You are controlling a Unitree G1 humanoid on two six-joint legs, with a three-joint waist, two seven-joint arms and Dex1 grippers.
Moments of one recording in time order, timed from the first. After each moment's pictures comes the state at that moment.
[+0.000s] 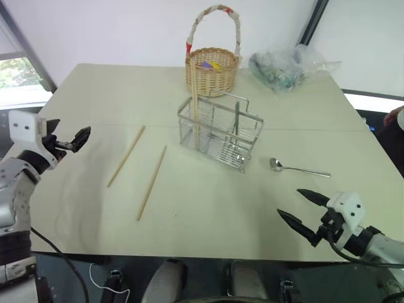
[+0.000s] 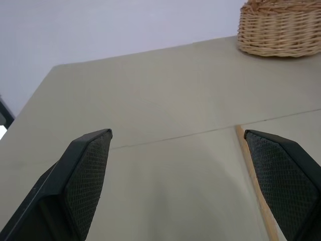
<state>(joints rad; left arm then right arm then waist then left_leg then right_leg) -0.25 0.74 0.46 0.03 -0.43 0.41 -0.56 0.44 -0.66 -0.37 -0.47 0.44 0.25 0.81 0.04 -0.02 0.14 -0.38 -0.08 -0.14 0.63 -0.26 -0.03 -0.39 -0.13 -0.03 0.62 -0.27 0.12</state>
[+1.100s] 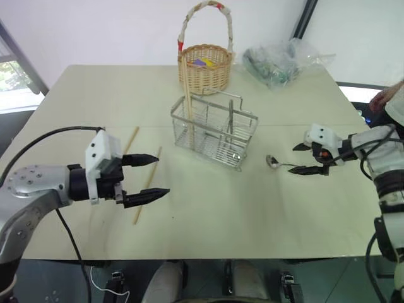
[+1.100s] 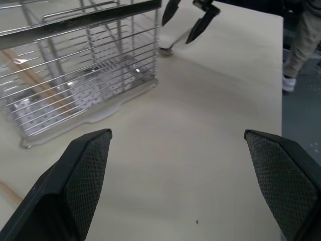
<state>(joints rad) -0.13 0.94 0.27 -0.61 -0.85 0.78 -0.94 -0.87 -0.87 0.23 0.97 -0.09 -0.08 1.38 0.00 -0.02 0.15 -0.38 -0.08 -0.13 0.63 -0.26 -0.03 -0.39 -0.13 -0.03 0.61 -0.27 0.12</state>
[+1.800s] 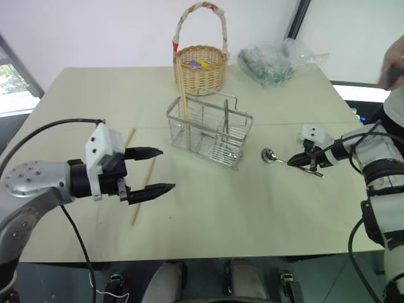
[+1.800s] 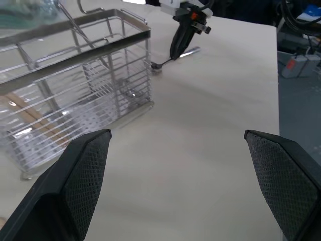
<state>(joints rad) -0.18 0.94 0.28 -0.63 -0.91 0.80 -0.85 -0.98 -0.80 0.24 1.14 -0.18 -0.02 1.40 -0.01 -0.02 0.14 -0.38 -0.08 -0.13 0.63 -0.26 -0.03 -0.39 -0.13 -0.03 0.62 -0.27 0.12</state>
